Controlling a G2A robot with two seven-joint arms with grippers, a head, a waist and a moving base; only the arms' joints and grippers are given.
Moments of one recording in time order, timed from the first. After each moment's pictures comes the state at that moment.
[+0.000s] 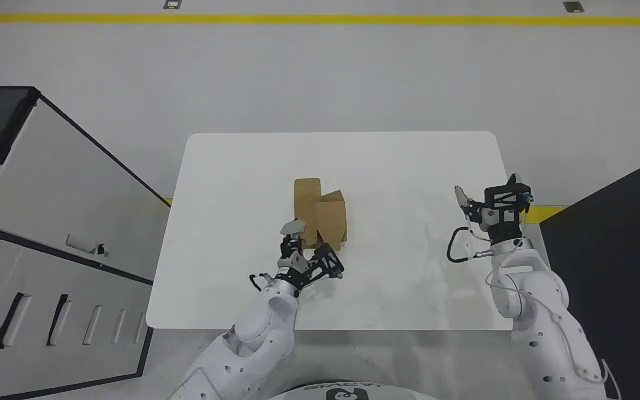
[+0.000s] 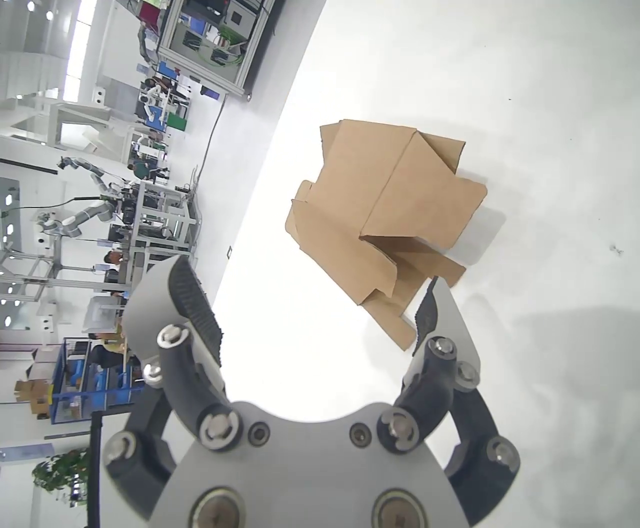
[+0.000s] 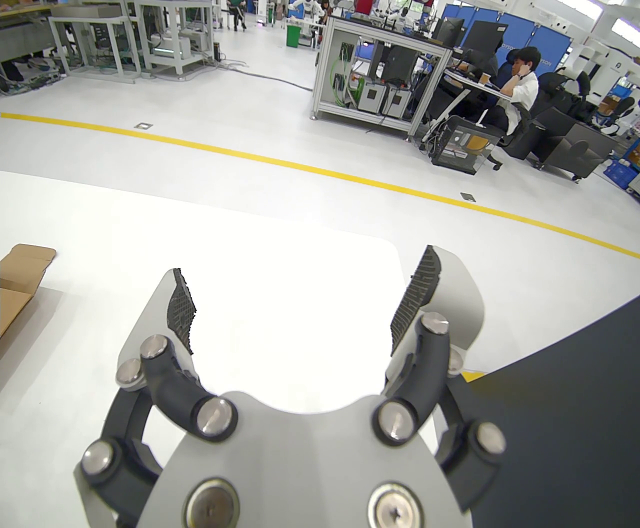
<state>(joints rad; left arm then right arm) 1.63 -1.24 -0.91 -1.75 2.33 0.08 -0.39 -1.73 -1.15 1.60 -1.80 -1.33 0.00 0.00</state>
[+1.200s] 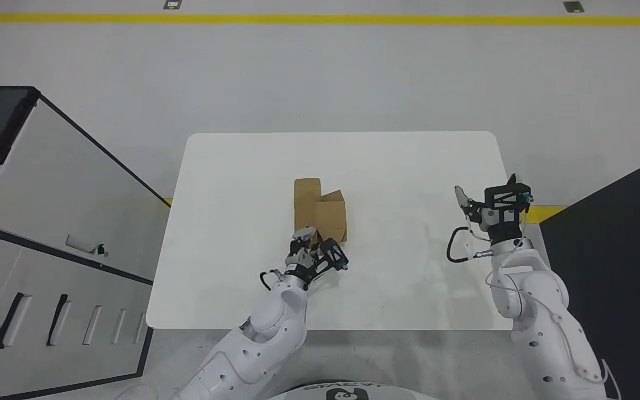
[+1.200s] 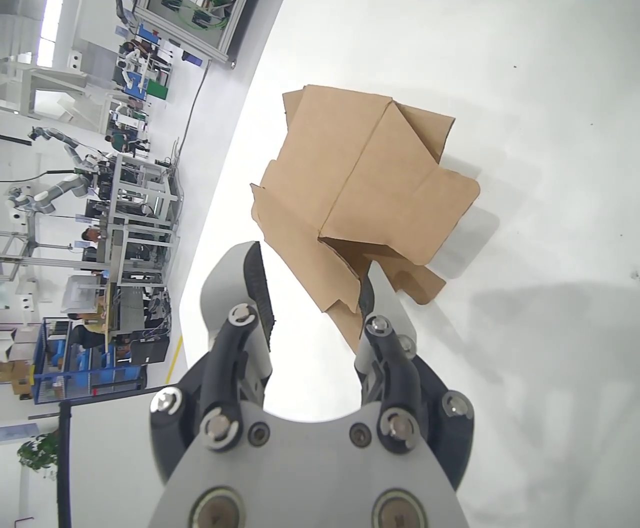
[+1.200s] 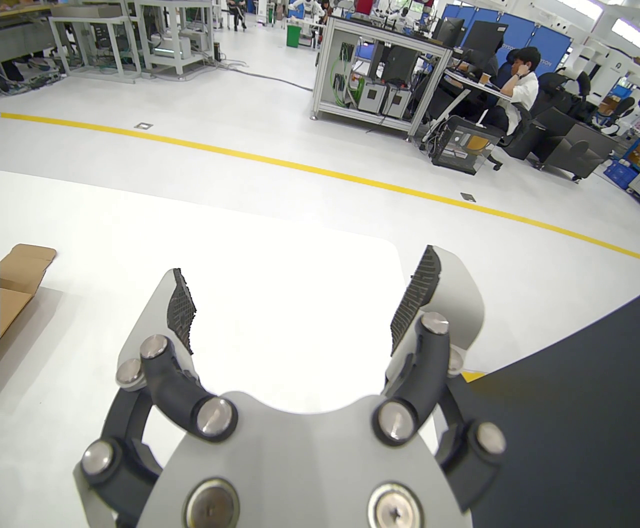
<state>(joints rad) 1.53 -1.31 -0.85 -1.57 2.28 0.15 -0.44 -1.73 -1.15 1.60 -1.80 -1.33 0.00 0.00</state>
